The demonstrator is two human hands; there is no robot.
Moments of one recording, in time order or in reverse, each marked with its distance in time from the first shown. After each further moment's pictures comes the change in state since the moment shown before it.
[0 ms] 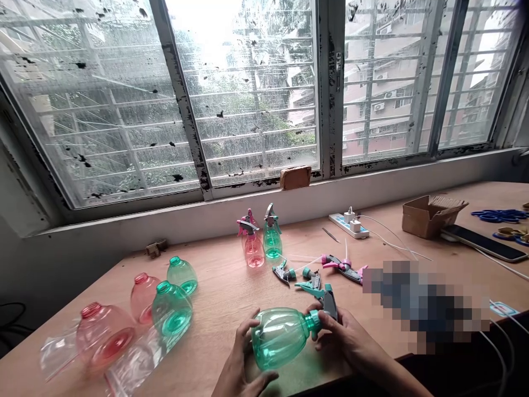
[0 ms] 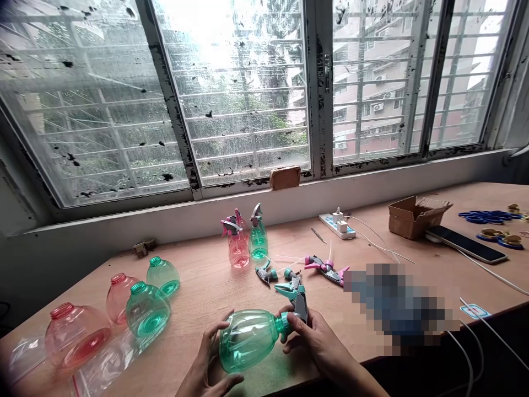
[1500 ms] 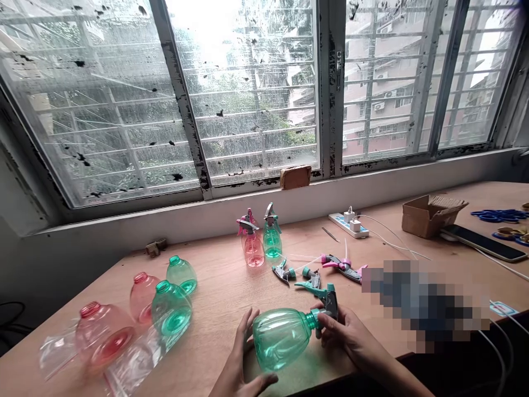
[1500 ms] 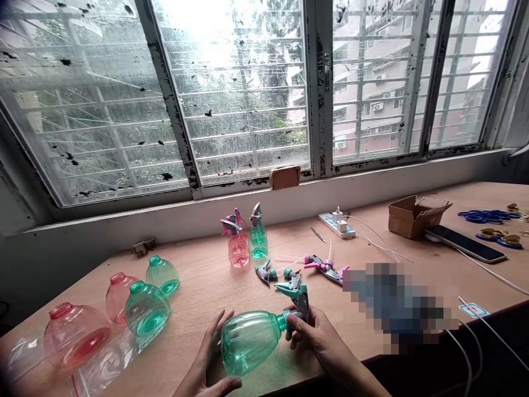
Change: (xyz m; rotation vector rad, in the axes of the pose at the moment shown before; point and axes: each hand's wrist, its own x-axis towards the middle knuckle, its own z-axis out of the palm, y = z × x) left_hand -0.001 0.000 -0.006 -0.071 -0.077 -0.040; right_hand 0.003 0.006 -0.013 -0.079 0.076 -0.021
